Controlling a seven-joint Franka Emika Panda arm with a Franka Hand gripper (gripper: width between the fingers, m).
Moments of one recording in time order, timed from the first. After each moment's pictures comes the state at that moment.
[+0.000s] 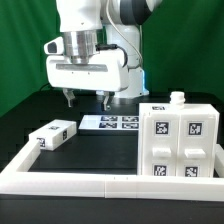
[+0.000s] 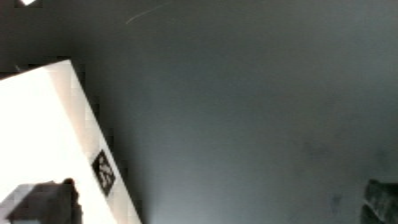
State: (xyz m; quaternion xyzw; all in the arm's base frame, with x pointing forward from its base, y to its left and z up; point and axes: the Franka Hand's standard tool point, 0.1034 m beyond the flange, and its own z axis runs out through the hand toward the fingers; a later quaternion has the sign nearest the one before) arm 0.436 -0.093 0.078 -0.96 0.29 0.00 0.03
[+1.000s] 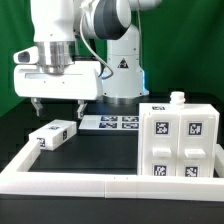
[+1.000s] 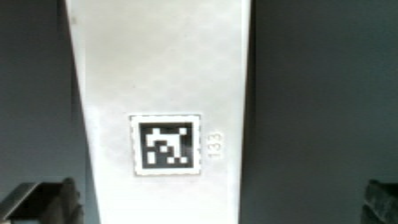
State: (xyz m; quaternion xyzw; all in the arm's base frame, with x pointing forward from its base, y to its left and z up) arm 0.424 -0.161 0.054 -0.99 0.15 -0.03 0.01
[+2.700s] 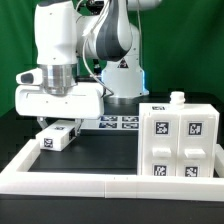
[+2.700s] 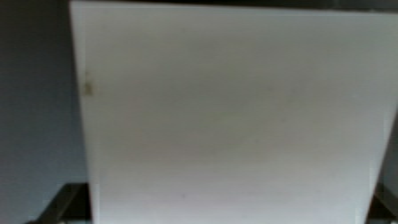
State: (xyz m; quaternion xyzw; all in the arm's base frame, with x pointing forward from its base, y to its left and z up) arm 0.419 -0.156 0.010 -1.00 0.10 -0.02 0.00
